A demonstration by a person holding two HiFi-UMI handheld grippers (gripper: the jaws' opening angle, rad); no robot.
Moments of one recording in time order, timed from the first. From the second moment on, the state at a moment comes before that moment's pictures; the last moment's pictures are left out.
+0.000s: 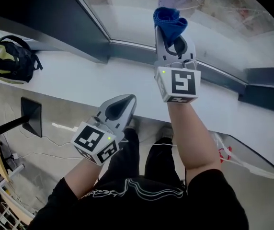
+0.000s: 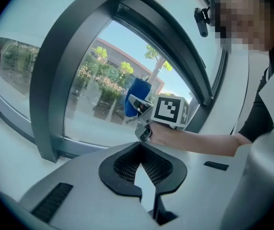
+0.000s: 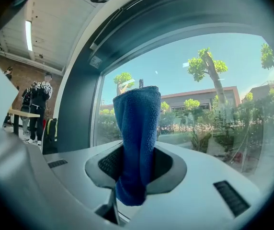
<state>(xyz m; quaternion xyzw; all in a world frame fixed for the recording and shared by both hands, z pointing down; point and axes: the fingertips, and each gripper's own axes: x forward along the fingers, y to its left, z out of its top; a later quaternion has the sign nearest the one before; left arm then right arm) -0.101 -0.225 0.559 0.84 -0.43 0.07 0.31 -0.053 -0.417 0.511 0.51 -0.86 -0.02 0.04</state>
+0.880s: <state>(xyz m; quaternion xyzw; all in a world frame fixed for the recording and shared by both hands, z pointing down) 0.199 -0.221 0.566 0.88 -0.34 0.10 0.31 0.312 -0.394 0.526 0.60 -0.79 -0.02 0.06</state>
